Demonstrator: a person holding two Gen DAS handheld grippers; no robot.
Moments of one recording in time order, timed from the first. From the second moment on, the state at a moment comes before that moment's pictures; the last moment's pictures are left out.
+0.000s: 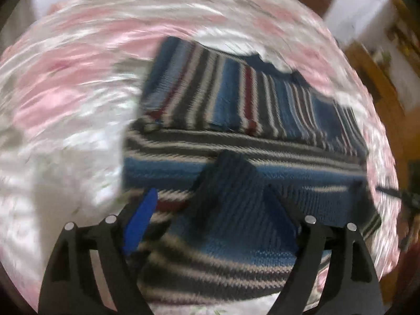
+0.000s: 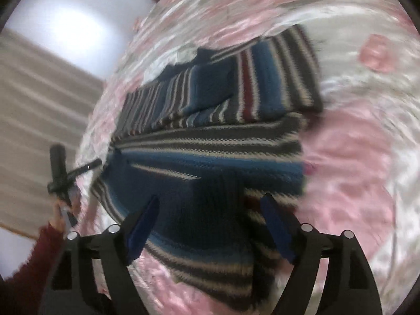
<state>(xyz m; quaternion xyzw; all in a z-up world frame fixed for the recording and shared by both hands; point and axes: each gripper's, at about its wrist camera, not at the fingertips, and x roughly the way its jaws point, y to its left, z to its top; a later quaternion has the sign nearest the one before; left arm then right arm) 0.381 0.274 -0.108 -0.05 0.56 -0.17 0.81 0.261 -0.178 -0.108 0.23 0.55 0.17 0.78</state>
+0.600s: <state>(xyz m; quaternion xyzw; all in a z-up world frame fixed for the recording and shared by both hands) 0.379 0.249 -0.130 -0.02 0.57 -0.26 0.78 0.261 -0.146 -0.123 0.15 0.54 0.25 0.78</state>
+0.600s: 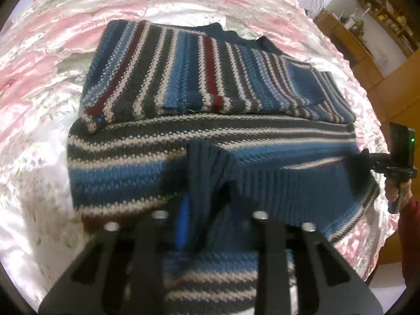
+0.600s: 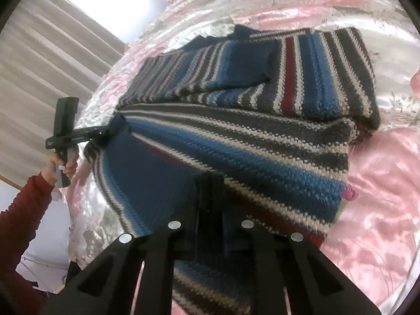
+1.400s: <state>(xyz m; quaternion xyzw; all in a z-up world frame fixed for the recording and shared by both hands) 0.410 0.256 -0.034 -0.10 0.45 -0.24 0.85 0.311 -0.182 -0.028 0.20 0.44 0.19 0.86</state>
